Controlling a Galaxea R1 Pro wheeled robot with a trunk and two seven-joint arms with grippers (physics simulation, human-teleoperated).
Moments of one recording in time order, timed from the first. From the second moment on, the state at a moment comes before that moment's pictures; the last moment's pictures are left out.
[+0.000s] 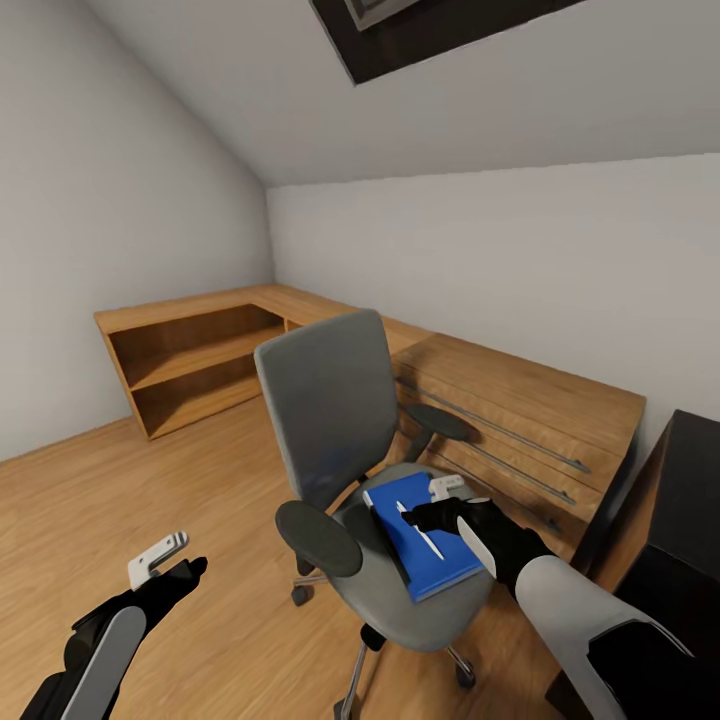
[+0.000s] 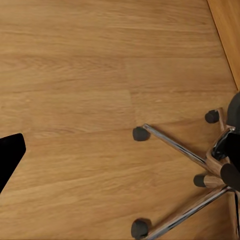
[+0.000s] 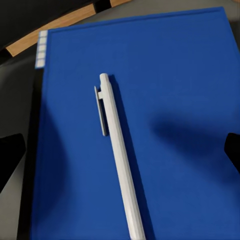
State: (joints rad) left arm -0.17 0.12 0.06 -1.49 0.80 0.59 0.58; right arm -0.87 0.00 0.35 -0.39 -0.20 0.34 0.20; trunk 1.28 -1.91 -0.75
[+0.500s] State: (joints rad) left arm -0.17 0.12 0.07 -1.49 0.80 0.59 0.58; right arm -0.87 0.00 0.35 -0.39 -0.20 0.33 0.20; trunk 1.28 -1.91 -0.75
